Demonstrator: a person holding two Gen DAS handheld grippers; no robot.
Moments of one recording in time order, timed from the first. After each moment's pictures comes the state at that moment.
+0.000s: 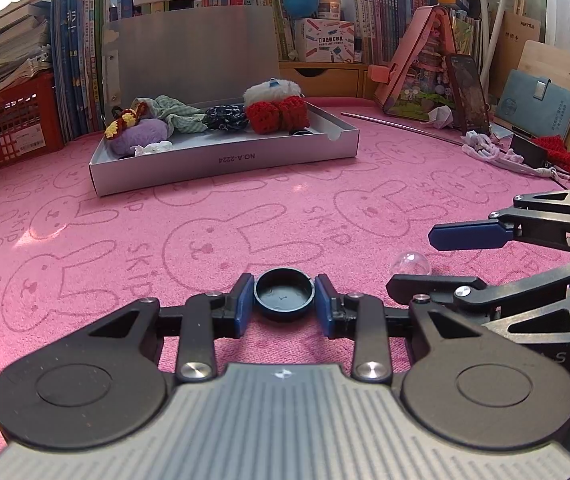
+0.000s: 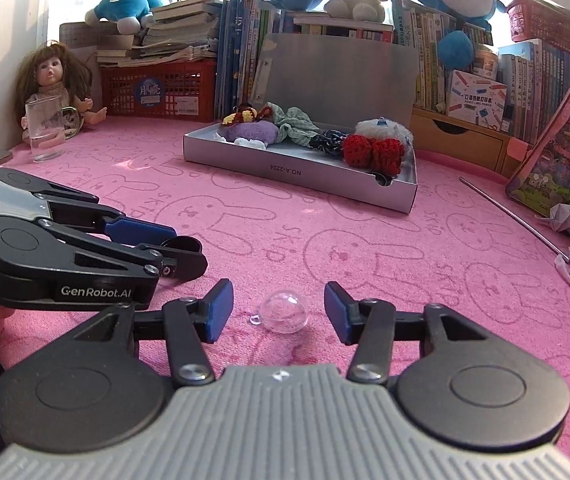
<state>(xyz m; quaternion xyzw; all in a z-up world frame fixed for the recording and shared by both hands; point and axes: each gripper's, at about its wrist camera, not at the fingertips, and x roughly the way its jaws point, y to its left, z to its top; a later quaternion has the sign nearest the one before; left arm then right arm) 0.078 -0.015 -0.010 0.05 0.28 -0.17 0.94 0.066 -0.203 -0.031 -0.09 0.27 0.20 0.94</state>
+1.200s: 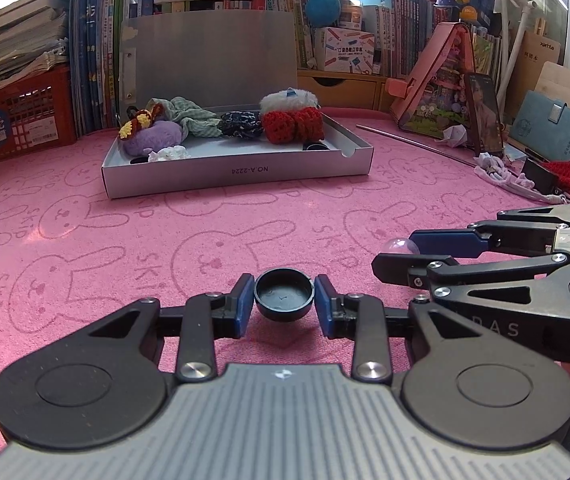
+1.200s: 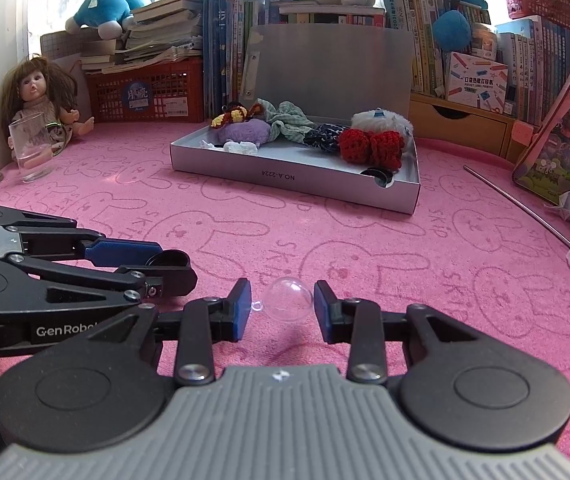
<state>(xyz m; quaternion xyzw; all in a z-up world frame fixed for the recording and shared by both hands) 0.086 -0.015 0.003 0.02 0.29 -0.15 0.95 0.093 -0.198 -0.021 -0.05 0.28 0.18 0.94</state>
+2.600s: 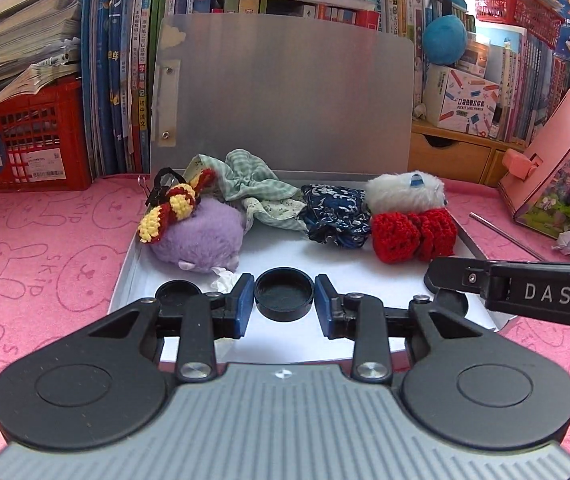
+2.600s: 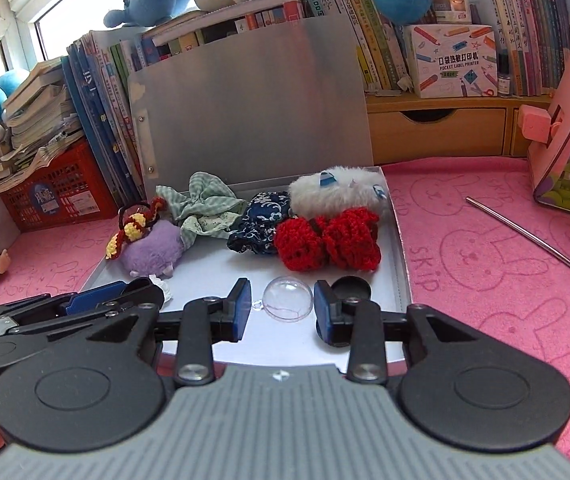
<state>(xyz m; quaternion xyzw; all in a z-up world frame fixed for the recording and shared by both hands) 0.299 0.002 0.032 -0.02 0.29 -0.06 0.95 0.296 -0.202 0.009 0.08 0.33 0.12 0.94</state>
